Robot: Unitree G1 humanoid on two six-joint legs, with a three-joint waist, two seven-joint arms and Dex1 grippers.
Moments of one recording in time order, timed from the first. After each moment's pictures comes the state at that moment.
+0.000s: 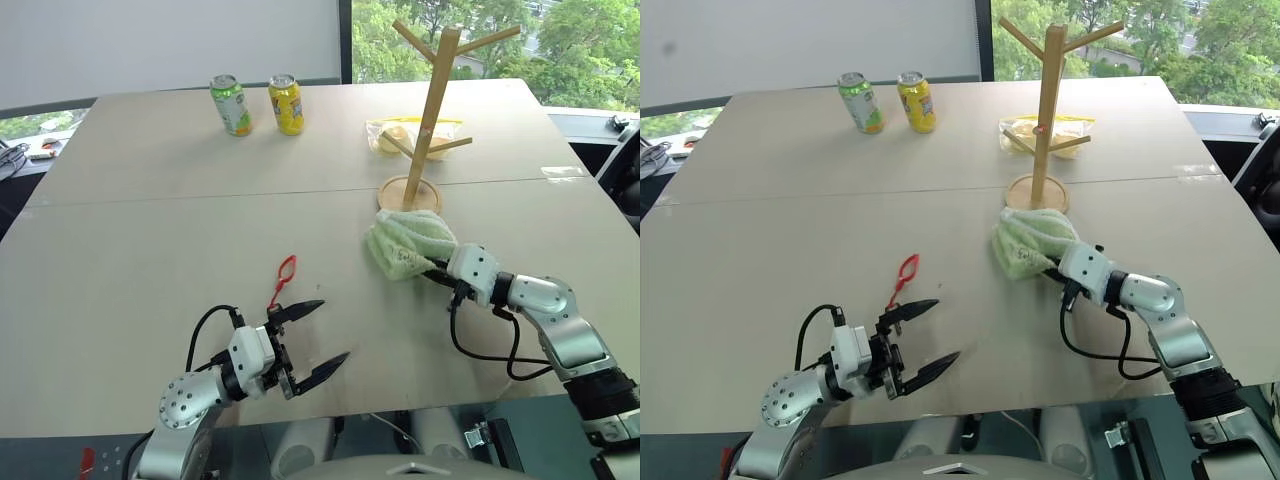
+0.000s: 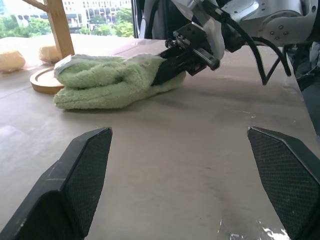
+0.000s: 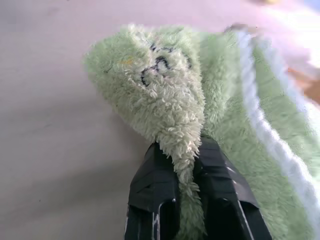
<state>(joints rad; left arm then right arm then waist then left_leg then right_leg) 0.28 0.47 -0.09 -0.25 -0.37 -0.30 -0.96 -0.23 -0.52 0.10 0.01 0.12 -0.04 0.77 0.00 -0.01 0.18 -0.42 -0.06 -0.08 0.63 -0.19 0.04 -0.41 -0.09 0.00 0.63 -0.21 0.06</state>
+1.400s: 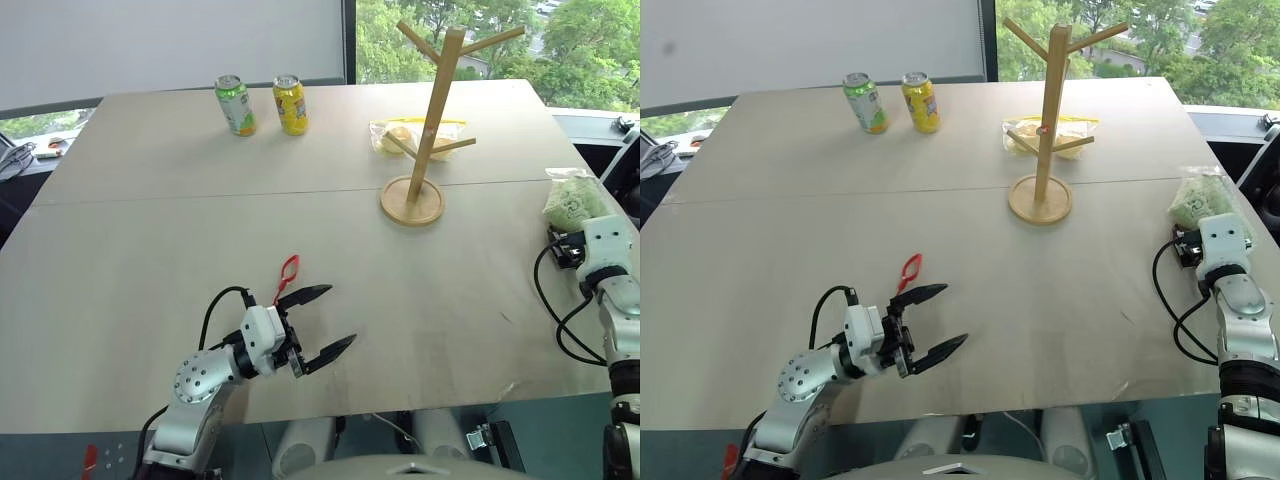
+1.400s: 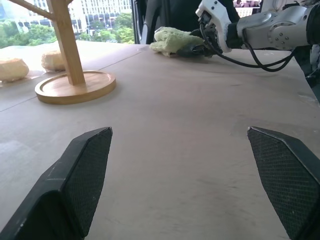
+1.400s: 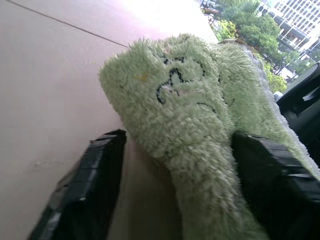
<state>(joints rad) 0.19 0.45 -0.11 -0.19 -0.37 -0.27 -0.95 -0.30 -0.59 -0.29 0.52 0.06 -0.13 0.29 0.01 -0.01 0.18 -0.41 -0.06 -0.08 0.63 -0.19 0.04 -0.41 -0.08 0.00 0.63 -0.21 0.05</state>
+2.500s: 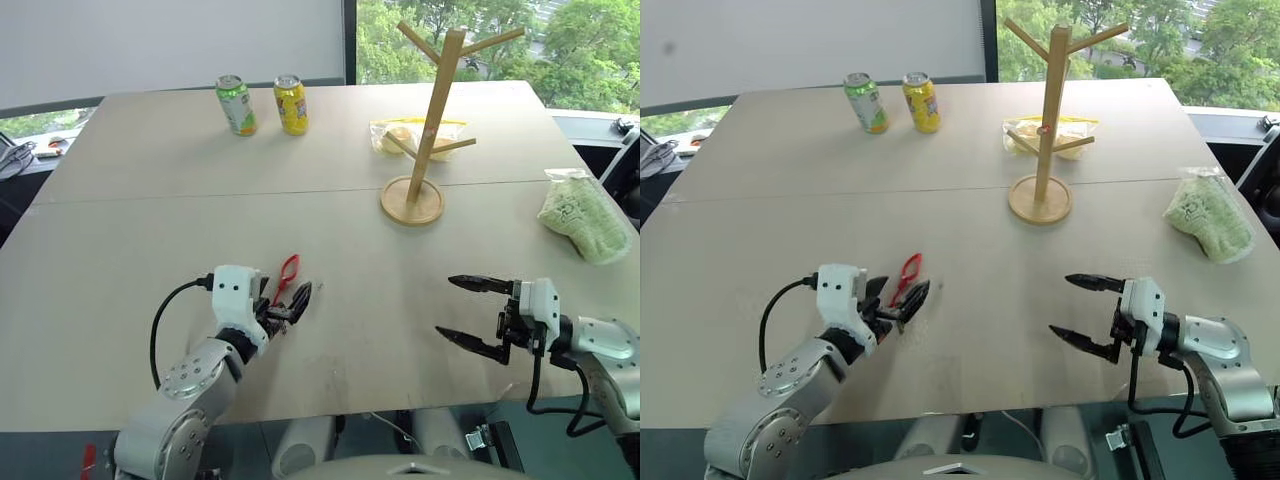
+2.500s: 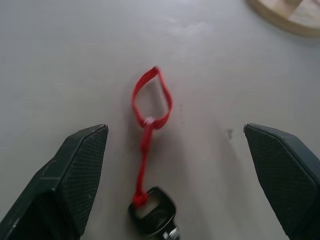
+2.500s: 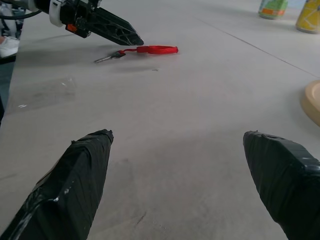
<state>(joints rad) 0.22 0.33 0.12 -0.75 -0.56 0.84 -0.03 0.07 -0.65 -0.03 -0.13 0.46 -0.11 1.17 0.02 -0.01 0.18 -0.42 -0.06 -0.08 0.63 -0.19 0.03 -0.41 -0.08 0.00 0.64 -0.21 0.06</state>
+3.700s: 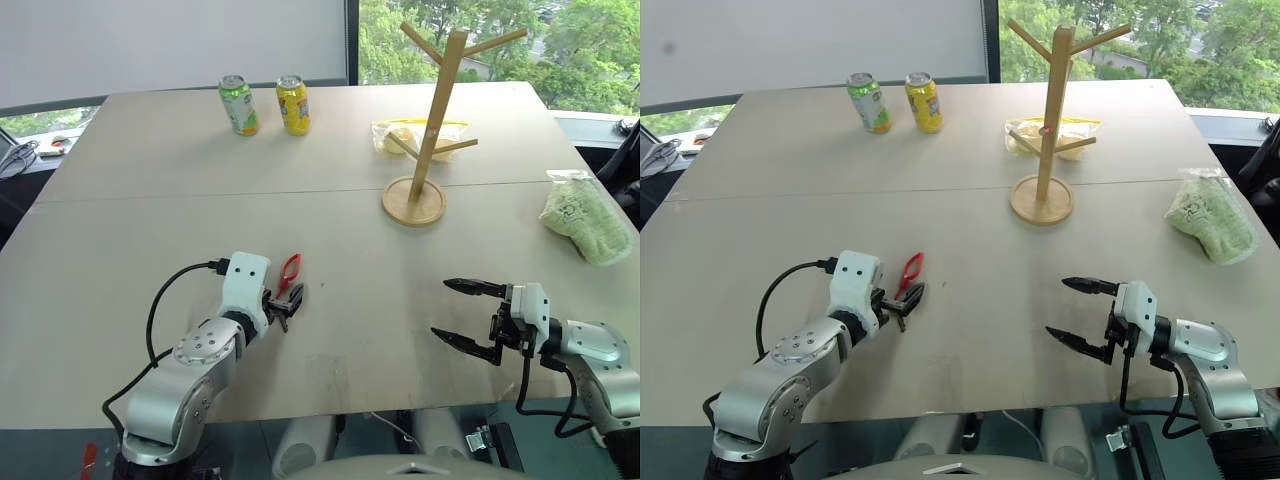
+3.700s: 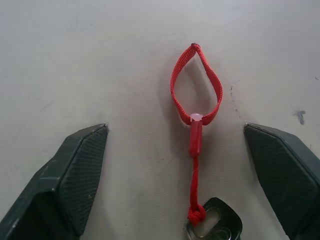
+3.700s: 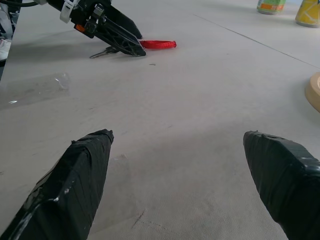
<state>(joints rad) 0.04 0.40 0.04 -0.70 -0.37 1.05 -0.04 0.06 -0.60 -0.01 -0.08 0.43 -0.14 1.14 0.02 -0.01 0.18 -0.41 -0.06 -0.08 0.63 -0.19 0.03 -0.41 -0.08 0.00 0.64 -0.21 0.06</state>
